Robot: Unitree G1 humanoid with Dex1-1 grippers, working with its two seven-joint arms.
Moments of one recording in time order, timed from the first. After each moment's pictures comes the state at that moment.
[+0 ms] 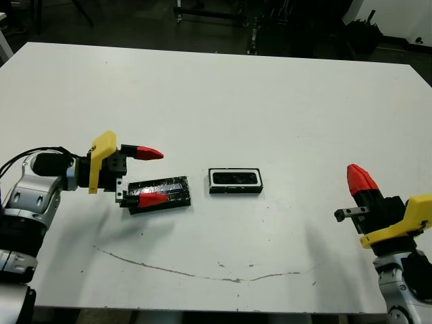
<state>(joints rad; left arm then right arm) -0.48 0.67 -0.14 0.40 -0.25 0.00 -1.35 0.25 -0.22 -0.22 -0.45 0.26 0.12 0.29</state>
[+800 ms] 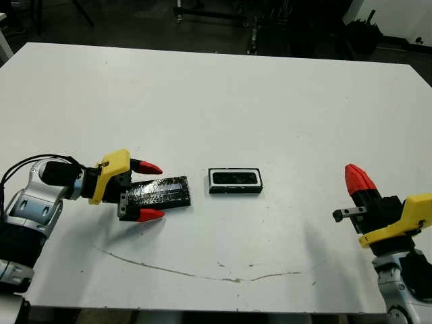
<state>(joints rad) -0.44 0.70 -0.18 0.36 -0.15 0.03 -1.32 0.25 -0.24 -0.21 -0.44 0.26 0.12 0.28</state>
